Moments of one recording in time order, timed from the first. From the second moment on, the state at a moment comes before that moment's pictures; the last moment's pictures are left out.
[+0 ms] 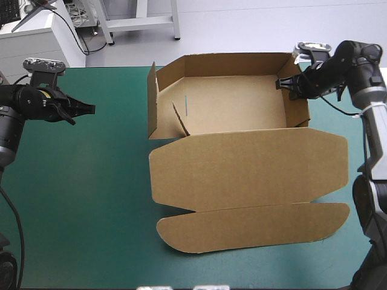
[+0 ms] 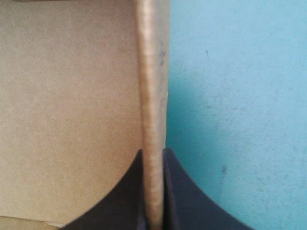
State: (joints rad) left arm 0.01 1.44 -1.53 0.00 1.00 0.14; right arm -0.02 1.87 -1.99 0.28 1.24 -0.10
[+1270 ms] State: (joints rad) left arm 0.01 1.66 -1.53 -1.02 1.19 0.44; right arm -0.16 1.68 -1.79 0.56 1.24 -0.22
